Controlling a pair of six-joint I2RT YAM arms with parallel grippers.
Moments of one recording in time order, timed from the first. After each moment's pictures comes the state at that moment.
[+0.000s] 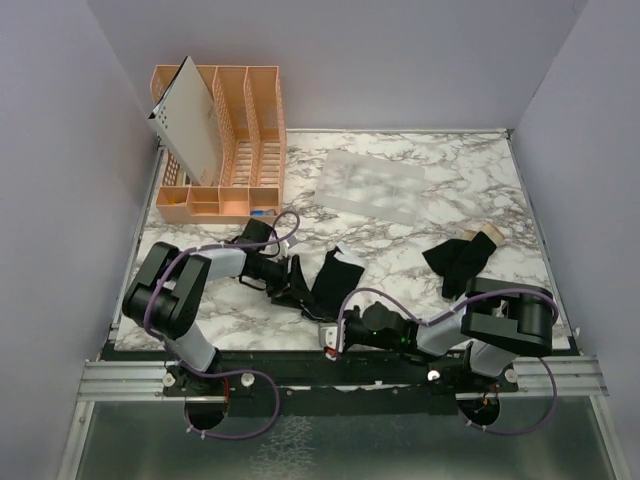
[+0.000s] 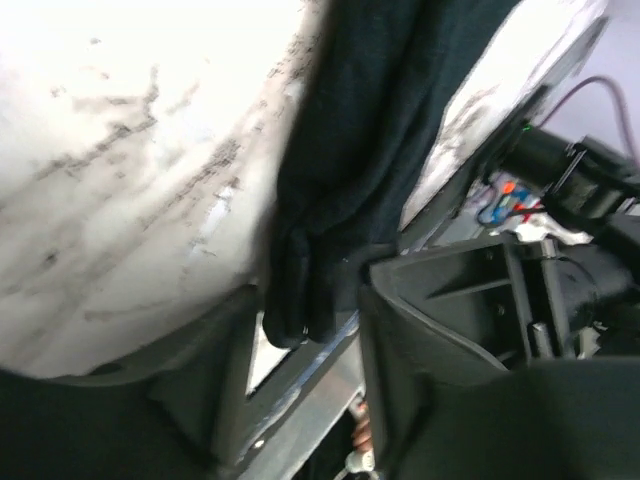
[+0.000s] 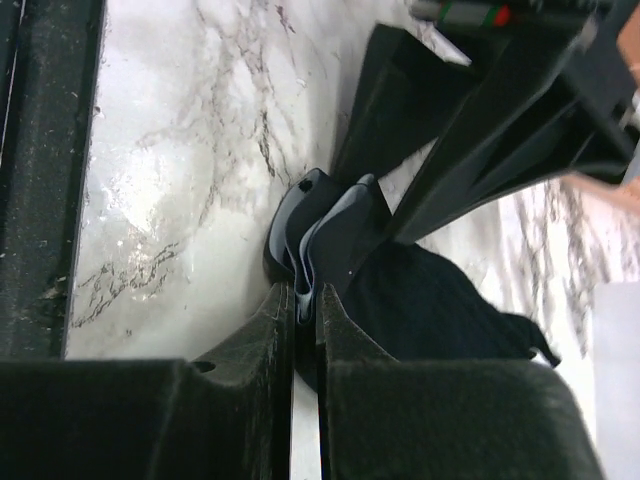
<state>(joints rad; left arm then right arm) -0.37 1.68 0.70 -0.29 0.86 -0.49 1.27 1.63 0.31 0.94 0.01 -0.77</state>
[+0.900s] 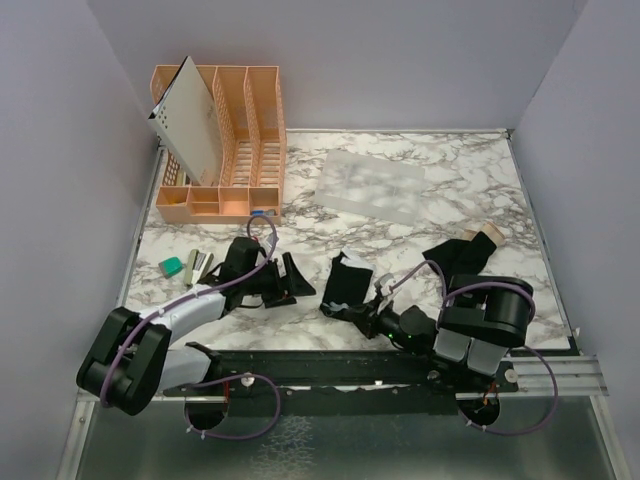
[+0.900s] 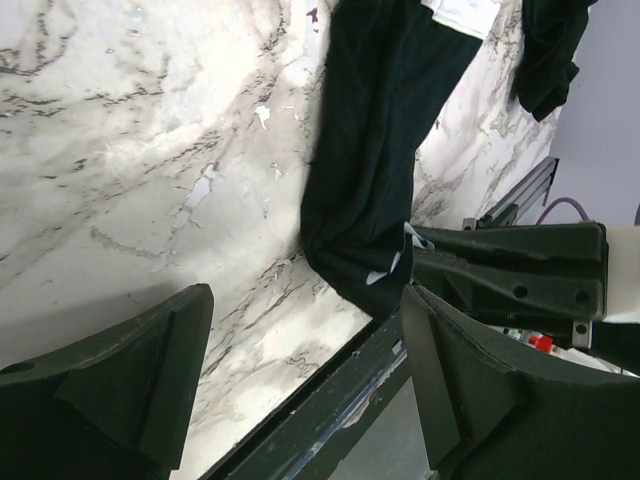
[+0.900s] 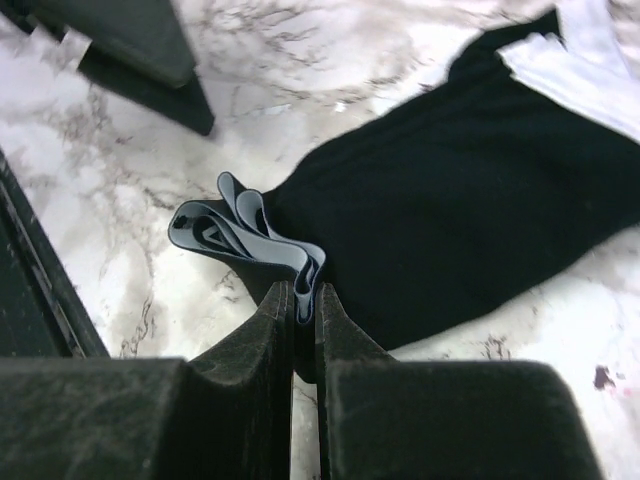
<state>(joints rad) -0.43 1.21 0.39 0.05 0.57 -0.80 1.17 1.75 0.03 1.52 0.26 0.29</state>
